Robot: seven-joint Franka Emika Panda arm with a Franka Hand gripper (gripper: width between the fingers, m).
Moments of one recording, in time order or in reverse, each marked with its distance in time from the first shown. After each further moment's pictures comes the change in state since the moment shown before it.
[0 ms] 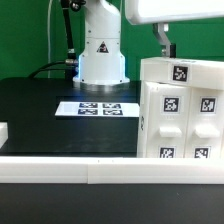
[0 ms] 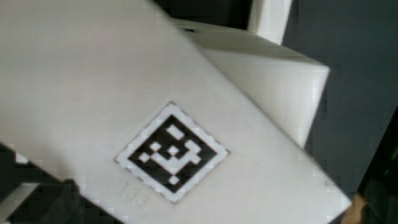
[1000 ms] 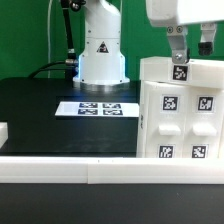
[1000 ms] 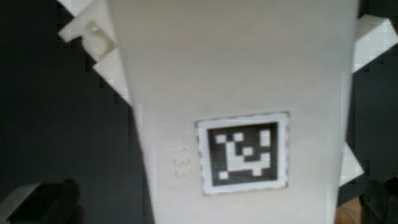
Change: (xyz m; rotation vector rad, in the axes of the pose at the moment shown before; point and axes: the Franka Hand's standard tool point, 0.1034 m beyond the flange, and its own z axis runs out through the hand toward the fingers) arm -0.002 0.009 0.004 -0.021 -0.009 -0.683
